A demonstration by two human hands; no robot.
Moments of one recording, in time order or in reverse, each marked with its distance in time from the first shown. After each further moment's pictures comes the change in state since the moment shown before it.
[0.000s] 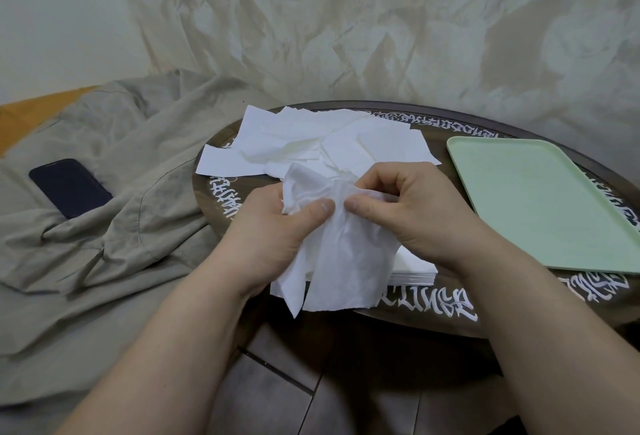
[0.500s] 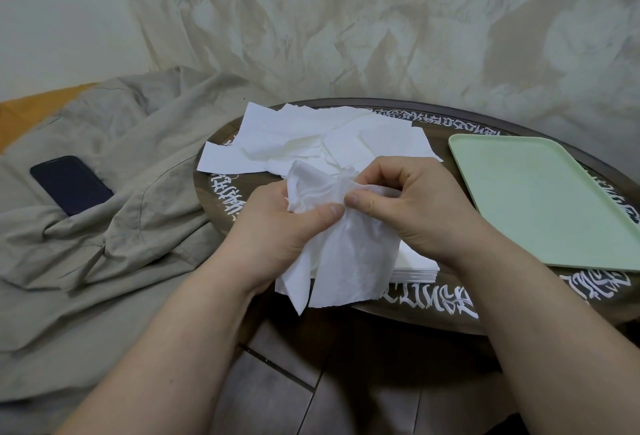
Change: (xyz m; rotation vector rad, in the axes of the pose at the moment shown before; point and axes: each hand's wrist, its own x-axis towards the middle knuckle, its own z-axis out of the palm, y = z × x) left_hand 0.000 -0.003 0.001 -0.072 -0.043 0.007; right_hand -0.001 -0.001 0.002 0.041 0.031 -0.023
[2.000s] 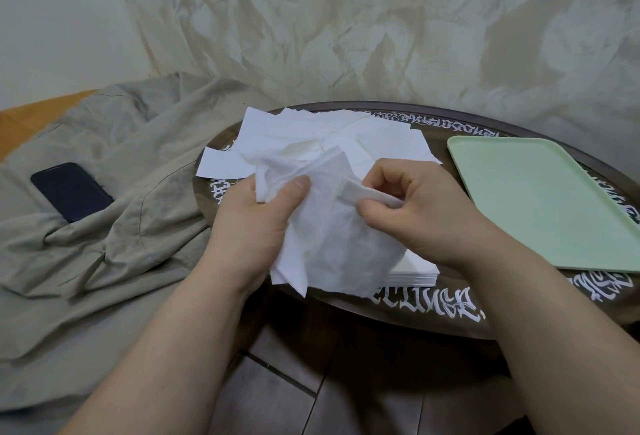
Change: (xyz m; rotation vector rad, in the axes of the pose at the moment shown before) left_hand 0.003 0.005 -0.002 -0.087 0.286 0.066; right_hand -0.002 -0.001 -0.008 -0.124 -0.042 -0.050
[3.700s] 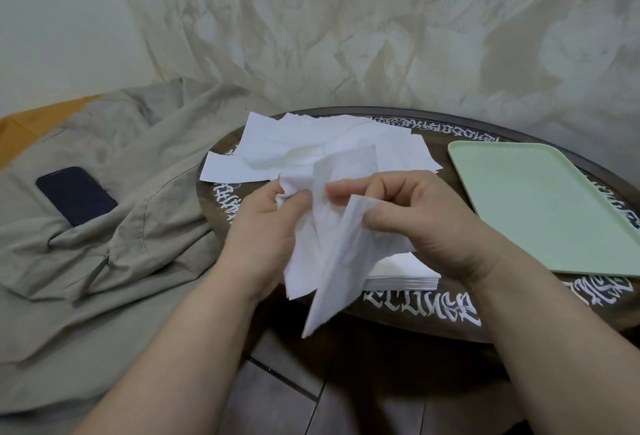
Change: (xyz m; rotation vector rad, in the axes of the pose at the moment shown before) left_hand 0.003 -0.009 0.003 -0.063 -0.125 -0.019; right_hand -0.005 -0.009 0.003 0.506 -0.141 0.117
